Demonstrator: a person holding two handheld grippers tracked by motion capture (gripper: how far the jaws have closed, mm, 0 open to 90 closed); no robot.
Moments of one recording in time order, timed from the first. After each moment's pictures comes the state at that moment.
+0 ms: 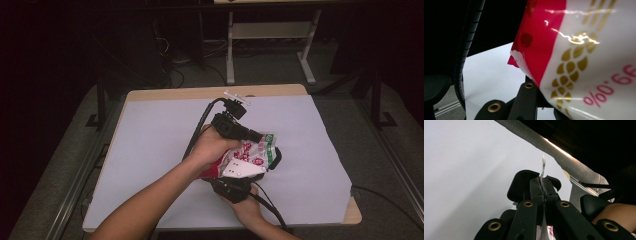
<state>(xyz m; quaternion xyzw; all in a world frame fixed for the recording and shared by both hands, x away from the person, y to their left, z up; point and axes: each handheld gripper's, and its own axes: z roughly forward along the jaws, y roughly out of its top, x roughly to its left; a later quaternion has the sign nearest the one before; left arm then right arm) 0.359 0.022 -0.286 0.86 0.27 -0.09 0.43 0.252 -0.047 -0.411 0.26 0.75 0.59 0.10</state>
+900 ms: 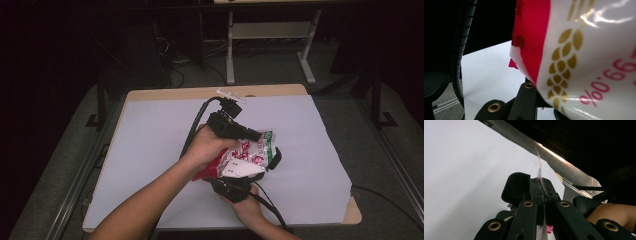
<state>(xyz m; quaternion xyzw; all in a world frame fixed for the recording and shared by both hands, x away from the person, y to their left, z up) 0.354 0.033 -0.277 0.85 0.25 -0.10 0.45 0.253 -0.047 -0.410 0.26 0.76 0.58 0.11</state>
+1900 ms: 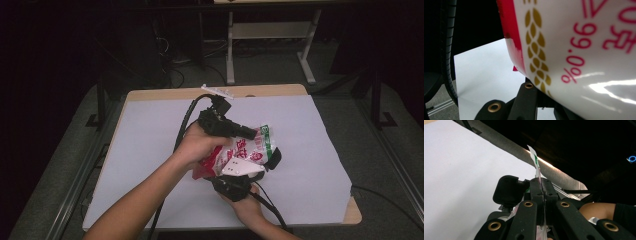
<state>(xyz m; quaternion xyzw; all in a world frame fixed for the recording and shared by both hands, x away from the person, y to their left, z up) 0.352 0.055 -0.266 0.83 0.23 -0.13 0.49 0.255 -0.047 -0.412 0.28 0.76 0.57 0.11</state>
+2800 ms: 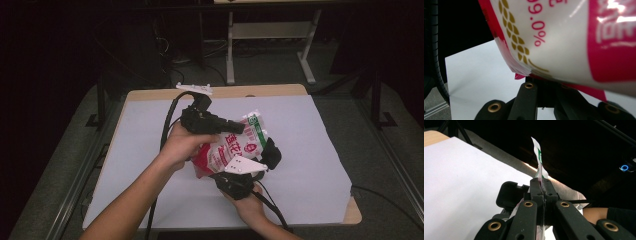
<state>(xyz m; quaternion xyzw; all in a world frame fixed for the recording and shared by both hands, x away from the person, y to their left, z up) 0.345 0.093 -0.253 0.80 0.22 -0.12 0.54 0.257 -0.053 -0.409 0.30 0.76 0.56 0.13</state>
